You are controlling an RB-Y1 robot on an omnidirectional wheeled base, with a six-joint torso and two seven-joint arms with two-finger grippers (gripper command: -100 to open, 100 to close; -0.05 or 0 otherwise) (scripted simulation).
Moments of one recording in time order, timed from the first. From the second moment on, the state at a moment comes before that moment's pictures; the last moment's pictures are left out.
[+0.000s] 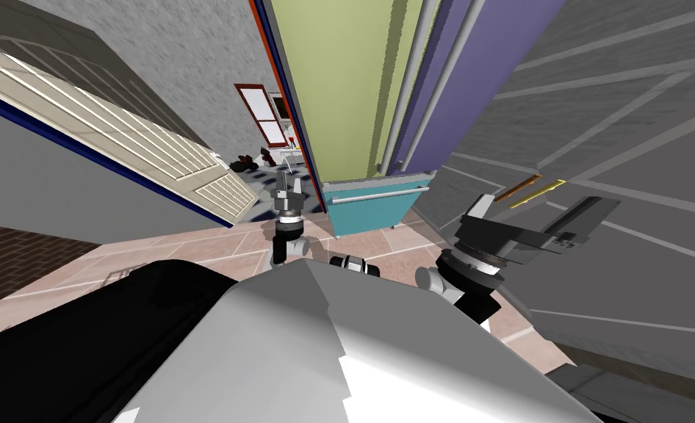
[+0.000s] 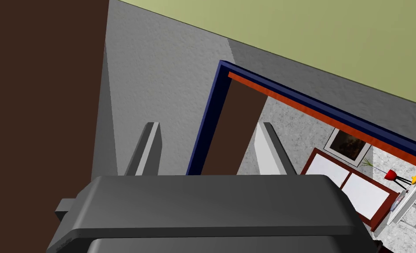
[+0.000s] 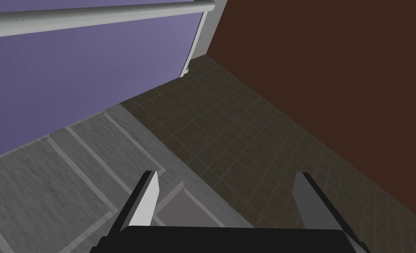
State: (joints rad) left arm 0.45 0.03 0.05 -2.36 -0.01 -0.49 0.16; right arm 0.50 0.02 -0.03 -2.39 -0.11 -0.64 -0.06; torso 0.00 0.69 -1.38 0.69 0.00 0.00
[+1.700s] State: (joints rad) left arm 0.33 0.13 0.09 -1.91 0.03 -0.66 0.14; right arm 0.50 0.02 -0.03 -2.39 -0.11 -0.64 -0.06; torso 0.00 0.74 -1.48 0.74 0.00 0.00
